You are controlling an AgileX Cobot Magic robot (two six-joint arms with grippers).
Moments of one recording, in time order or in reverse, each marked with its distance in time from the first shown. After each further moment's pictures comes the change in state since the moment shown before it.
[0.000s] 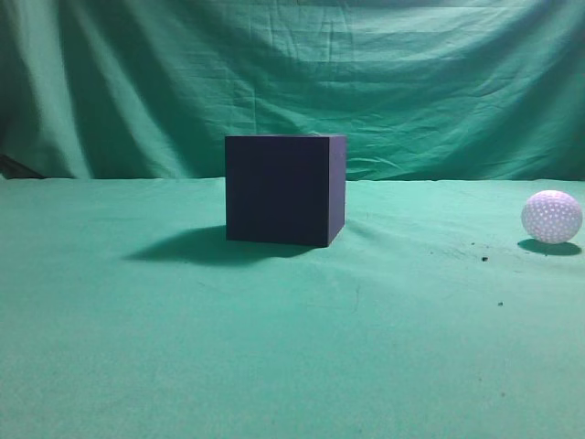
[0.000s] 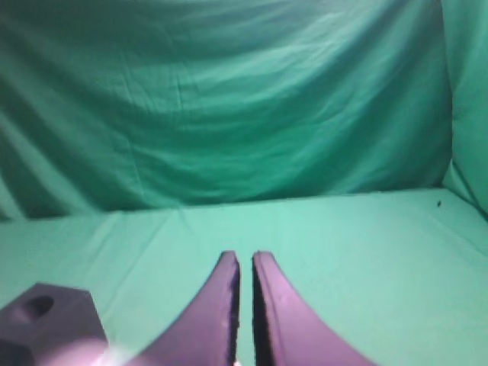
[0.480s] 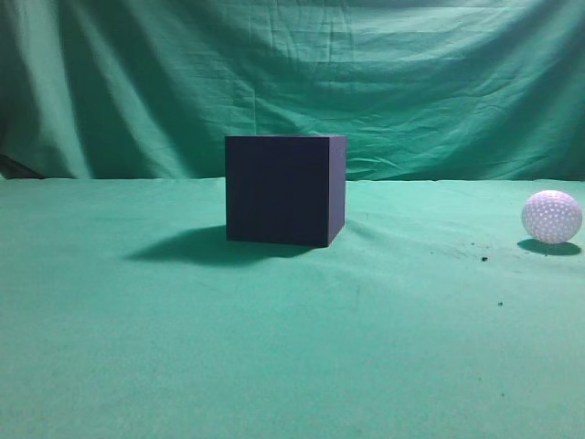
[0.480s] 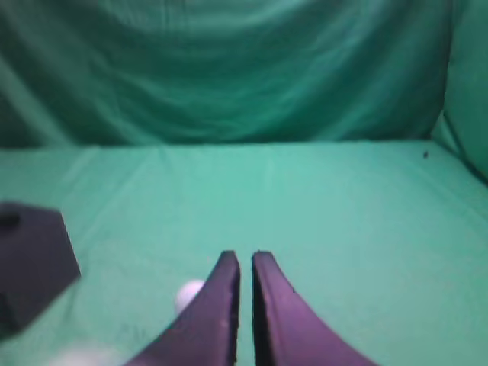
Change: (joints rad) left arm 0.000 0.000 0.000 0.000 0.000 0.000; right arm 0.000 -0.064 0.115 -0.101 0.118 -0.003
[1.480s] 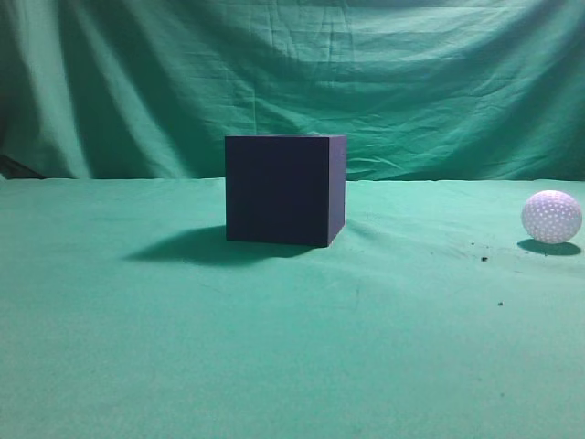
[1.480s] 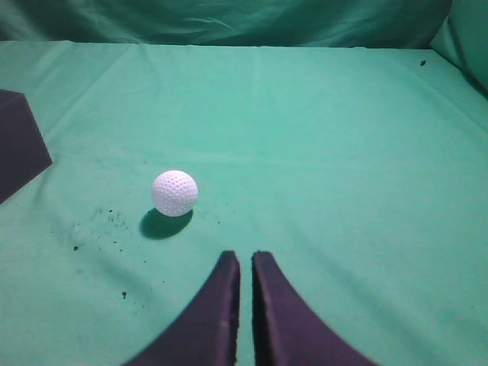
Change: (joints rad) left arm 0.000 0.000 0.000 0.000 0.000 0.000; right arm 0.000 0.000 0.000 -0.033 0.160 0.002
